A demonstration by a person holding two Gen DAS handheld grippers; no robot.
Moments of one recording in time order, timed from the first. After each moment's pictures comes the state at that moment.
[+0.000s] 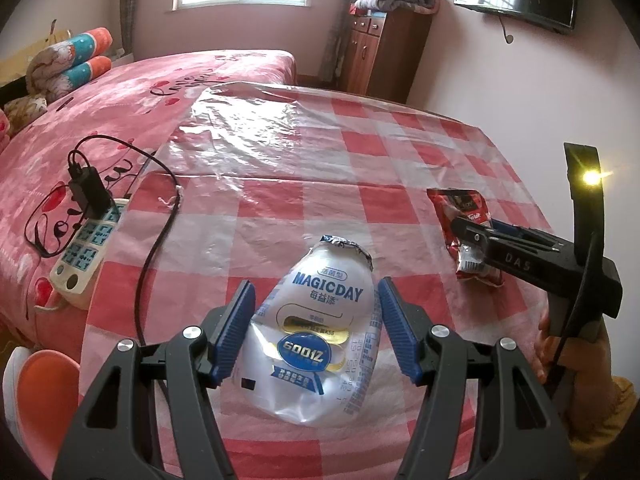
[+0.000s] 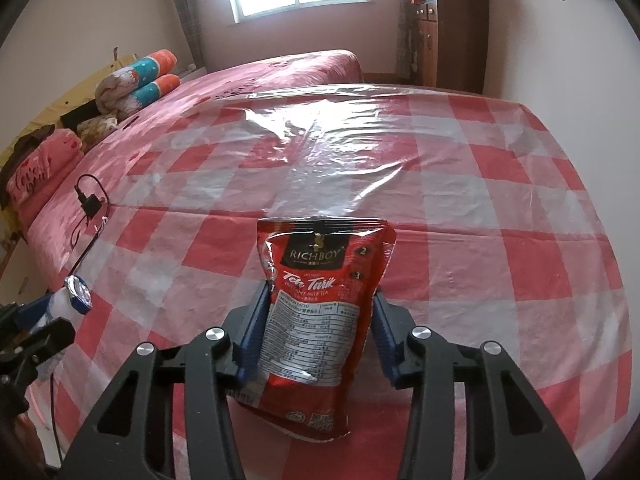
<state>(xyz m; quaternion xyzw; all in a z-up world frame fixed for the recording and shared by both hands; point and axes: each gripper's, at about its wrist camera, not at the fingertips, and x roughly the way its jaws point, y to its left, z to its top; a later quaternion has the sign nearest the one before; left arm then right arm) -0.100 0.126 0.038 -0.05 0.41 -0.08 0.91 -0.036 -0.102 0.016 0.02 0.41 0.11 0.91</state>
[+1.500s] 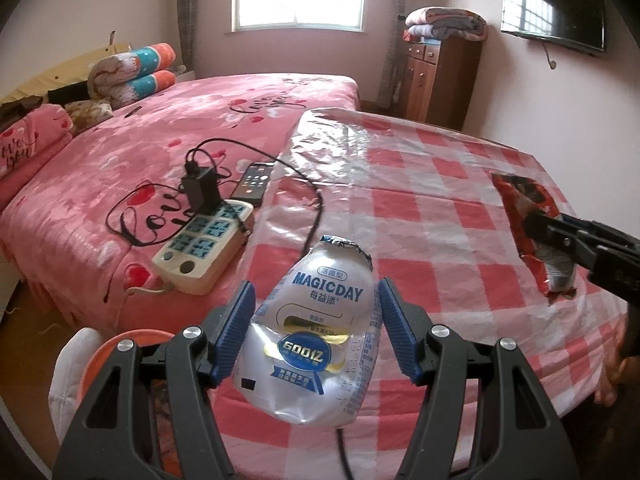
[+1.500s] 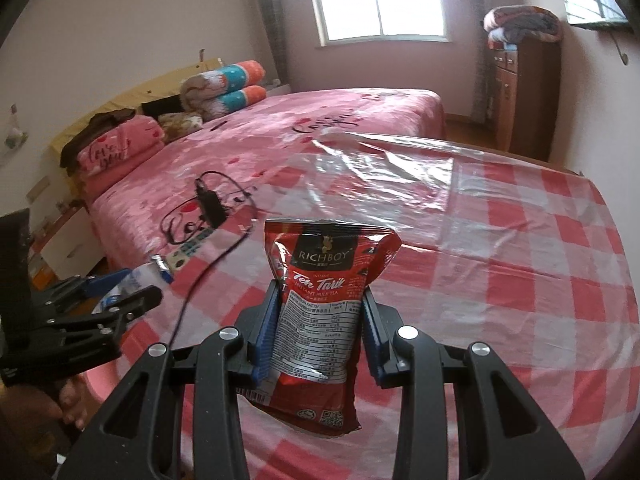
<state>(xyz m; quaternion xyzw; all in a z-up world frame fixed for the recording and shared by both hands) -0.157 0.209 0.058 -0.03 0.37 0.03 0.93 -0.111 -0.004 0.083 -0.01 0.34 0.25 0.90</state>
